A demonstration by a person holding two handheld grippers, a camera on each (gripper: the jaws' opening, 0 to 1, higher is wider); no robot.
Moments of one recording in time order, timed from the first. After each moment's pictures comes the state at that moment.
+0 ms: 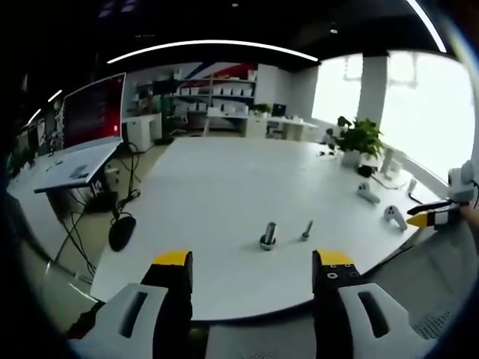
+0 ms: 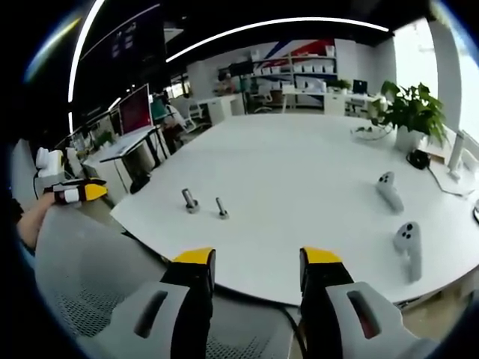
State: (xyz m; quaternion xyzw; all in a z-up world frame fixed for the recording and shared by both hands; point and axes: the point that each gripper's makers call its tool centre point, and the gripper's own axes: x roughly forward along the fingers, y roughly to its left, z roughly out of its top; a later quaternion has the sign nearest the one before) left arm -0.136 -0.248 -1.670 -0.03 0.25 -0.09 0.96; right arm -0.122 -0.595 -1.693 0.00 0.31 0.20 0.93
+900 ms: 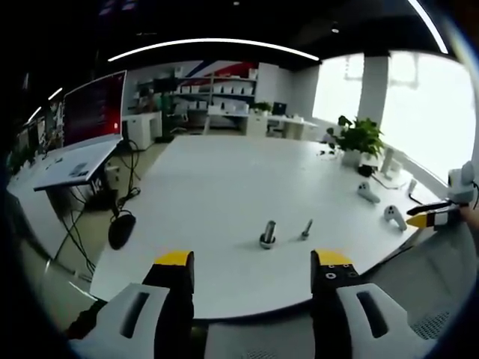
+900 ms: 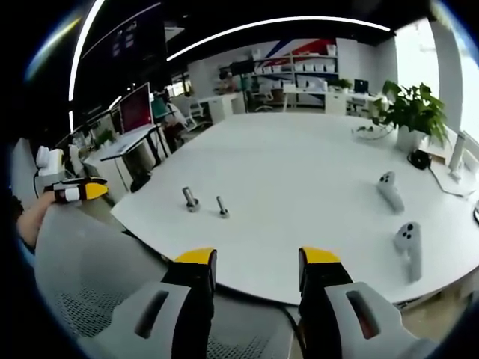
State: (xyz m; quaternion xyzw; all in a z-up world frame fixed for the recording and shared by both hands) left arm -0.137 -0.249 -1.672 -0.04 0.25 -0.09 0.96; right arm -0.122 -0.595 -1.693 0.00 0.31 0.20 0.93
